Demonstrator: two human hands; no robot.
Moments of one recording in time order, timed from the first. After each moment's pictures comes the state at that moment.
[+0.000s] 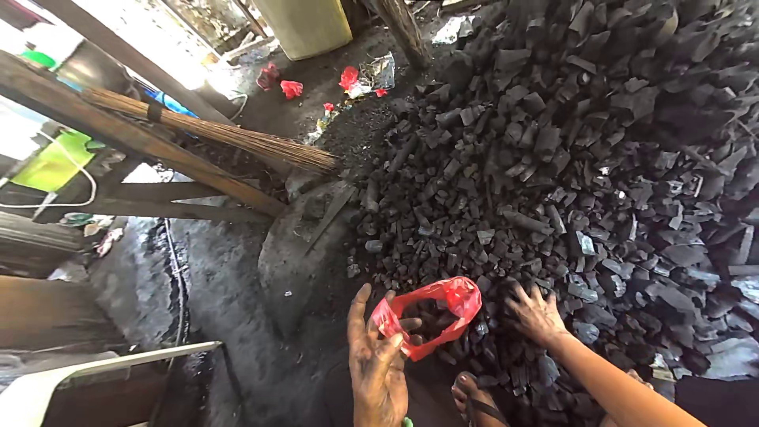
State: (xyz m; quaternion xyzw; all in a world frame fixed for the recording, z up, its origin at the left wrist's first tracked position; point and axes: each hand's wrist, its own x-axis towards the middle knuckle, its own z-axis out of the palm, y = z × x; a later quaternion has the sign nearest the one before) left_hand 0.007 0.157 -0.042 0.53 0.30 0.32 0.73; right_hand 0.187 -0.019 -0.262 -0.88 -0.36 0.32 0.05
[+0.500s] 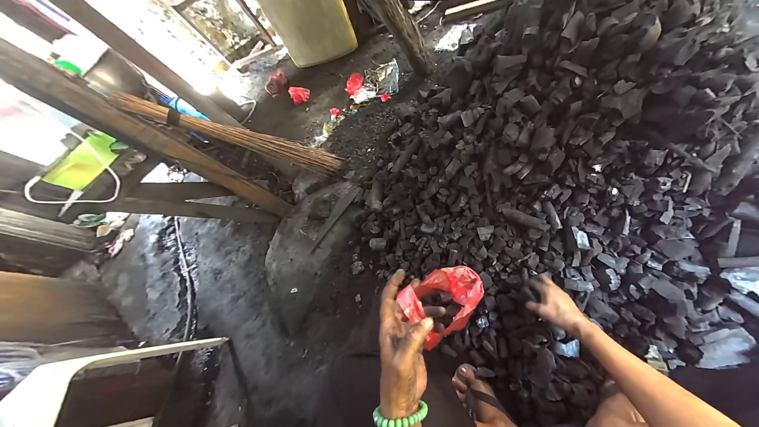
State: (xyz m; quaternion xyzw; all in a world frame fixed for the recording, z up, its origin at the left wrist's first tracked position) left_hand 0.011 0.138 -0.050 0.57 0.27 0.27 0.73; right_hand 0.210 -0.060 -0.254 -0.85 -0.21 0.35 0.34
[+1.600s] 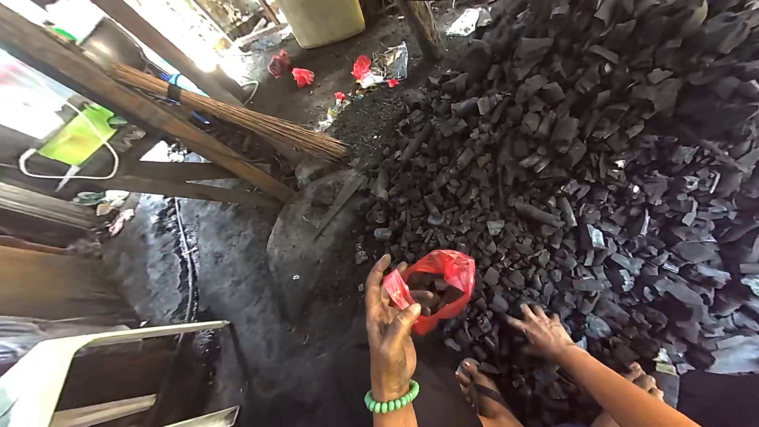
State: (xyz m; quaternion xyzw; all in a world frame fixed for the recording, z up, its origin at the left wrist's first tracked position) left_hand 0.008 0.168 -0.054 0.58 0.27 0.32 0.70; right_hand 0.148 -0.034 -0.264 -0.81 -0.40 0.43 0.01
